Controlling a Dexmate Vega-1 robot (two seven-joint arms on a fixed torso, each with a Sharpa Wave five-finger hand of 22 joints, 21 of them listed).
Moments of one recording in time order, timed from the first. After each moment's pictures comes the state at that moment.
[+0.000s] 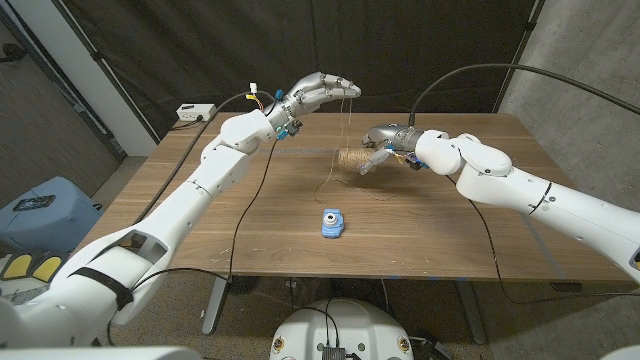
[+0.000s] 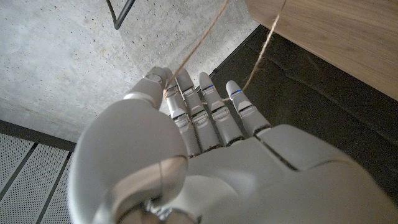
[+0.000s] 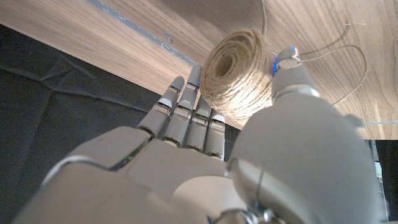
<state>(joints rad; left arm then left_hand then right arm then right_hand) 0.53 0.46 0.48 -1.43 -0.44 -0.27 -0.45 1.06 0.09 0.42 -0.16 0.22 0.99 -0.05 0.31 0.21 0.86 -0.14 0.37 0.46 0.70 -0.12 0.26 0.21 0.41 0.02 0.26 0.19 -0.48 -0.92 -0.88 -2.00 -0.47 -0.36 0.31 0.98 -0.09 0.30 -0.15 0.19 0.72 0.03 0.31 0.22 0.70 -0.03 0.47 0.35 0.65 -0.06 0.35 0.45 0.46 -0.01 0.21 0.18</state>
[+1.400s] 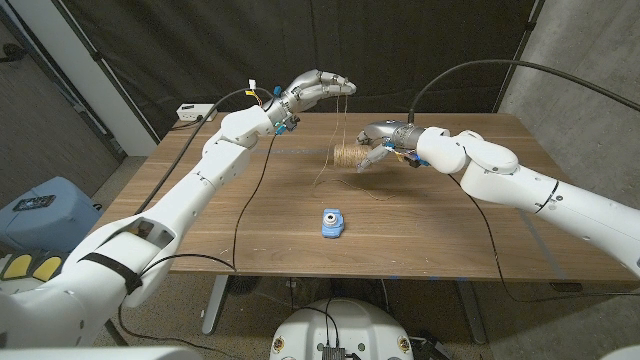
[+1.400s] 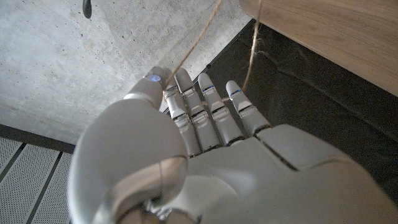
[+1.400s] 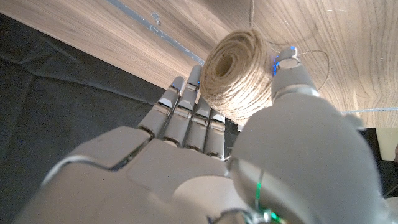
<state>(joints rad) 0.46 0.42 0.49 -1.29 -0.42 -0.31 -0.47 1.06 0.09 0.42 -0.16 0.22 0.99 -0.05 0.30 0.21 0.86 -0.15 0.37 0.47 0.69 -0.12 0.26 0.21 0.41 0.02 0.26 0.19 -0.50 -0.94 -0.85 -2.03 -0.44 -0.30 0.29 0.98 -0.09 0.30 -0.16 0.19 0.72 0.03 0.31 0.22 0.70 -0.03 0.47 0.35 0.65 -0.06 0.34 0.46 0.46 -0.01 0.21 0.18</state>
